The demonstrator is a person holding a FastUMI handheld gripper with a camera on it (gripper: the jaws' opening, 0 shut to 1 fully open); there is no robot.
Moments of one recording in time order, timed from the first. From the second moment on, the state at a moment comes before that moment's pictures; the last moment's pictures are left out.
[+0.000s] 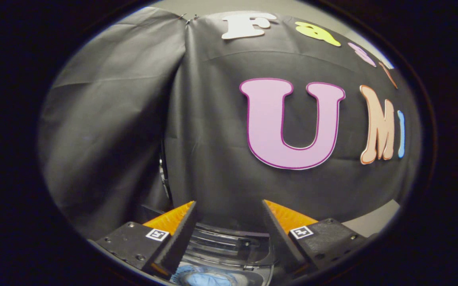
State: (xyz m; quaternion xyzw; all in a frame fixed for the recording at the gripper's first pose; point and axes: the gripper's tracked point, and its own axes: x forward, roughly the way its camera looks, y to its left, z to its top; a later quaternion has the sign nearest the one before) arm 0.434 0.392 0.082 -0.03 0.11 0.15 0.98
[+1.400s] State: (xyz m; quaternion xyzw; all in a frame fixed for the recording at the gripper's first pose) arm 0.484 0.356 -0.009 0.04 0.20 0.11 0.97
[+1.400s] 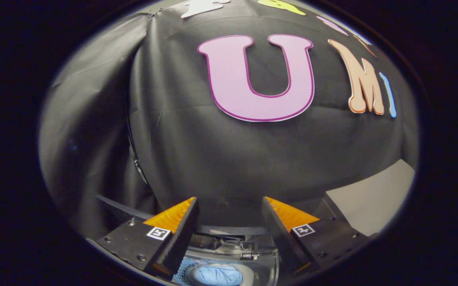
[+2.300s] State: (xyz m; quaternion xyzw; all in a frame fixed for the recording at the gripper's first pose) arm 0.490 0.346 0.005 0.06 0.19 0.14 0.97
